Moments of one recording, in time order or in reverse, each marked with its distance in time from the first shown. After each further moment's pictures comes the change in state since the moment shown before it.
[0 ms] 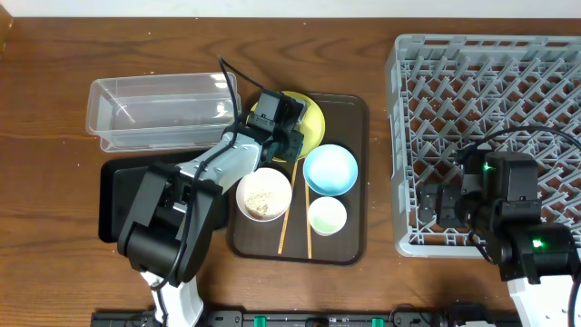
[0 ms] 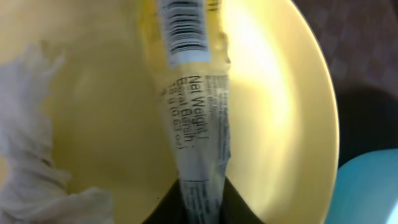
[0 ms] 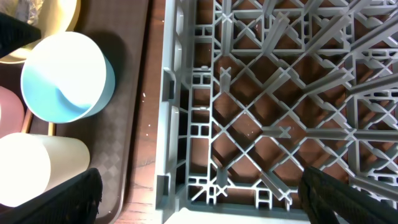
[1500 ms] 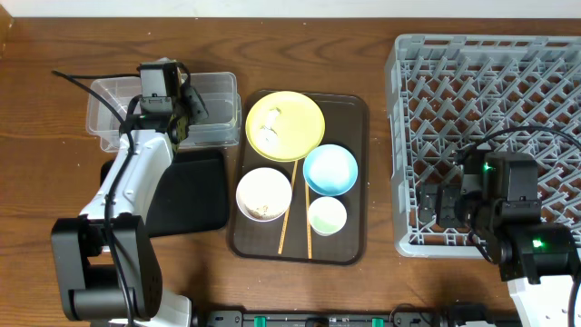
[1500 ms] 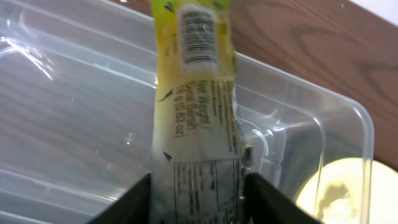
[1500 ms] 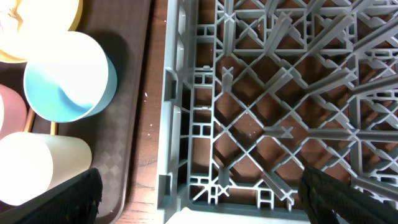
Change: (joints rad) left arm 0.432 -0.254 0.000 -0.068 -0.209 -0.343; right arm 0.000 0.000 0.000 0.000 -0.007 0.000
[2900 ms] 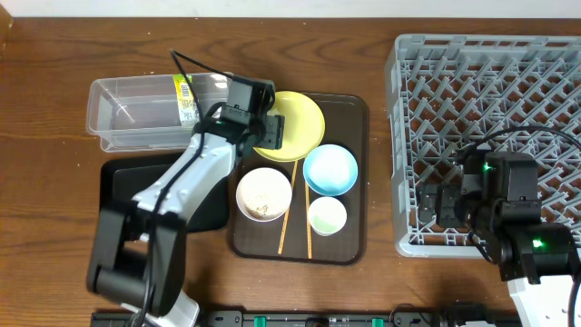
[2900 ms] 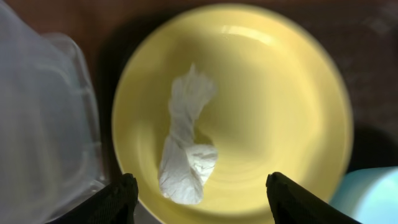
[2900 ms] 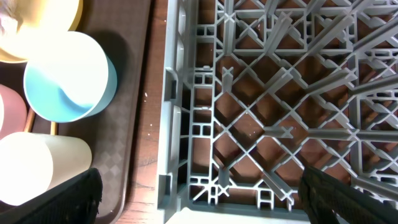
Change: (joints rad) left arm -0.352 0.074 0.000 -0.064 0.082 0.247; right arm 0.000 0.000 0.000 0.000 0.000 0.000
